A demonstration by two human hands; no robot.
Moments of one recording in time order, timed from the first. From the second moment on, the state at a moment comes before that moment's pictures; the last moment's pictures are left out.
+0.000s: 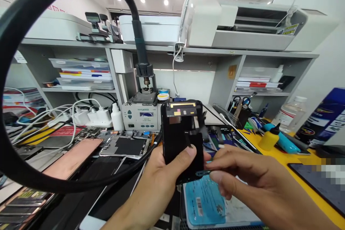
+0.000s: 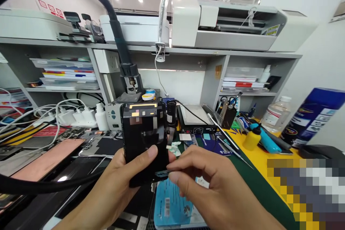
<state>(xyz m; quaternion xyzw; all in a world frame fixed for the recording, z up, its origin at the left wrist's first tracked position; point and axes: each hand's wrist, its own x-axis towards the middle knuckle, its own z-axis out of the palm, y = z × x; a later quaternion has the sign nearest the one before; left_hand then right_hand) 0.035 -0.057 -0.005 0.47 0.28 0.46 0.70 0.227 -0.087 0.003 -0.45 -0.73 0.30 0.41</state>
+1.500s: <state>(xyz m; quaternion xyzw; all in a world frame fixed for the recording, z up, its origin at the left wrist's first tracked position) 0.044 -0.060 -0.013 0.51 0.35 0.41 0.67 0.234 -0.089 0.003 -0.53 -0.79 0.23 0.22</state>
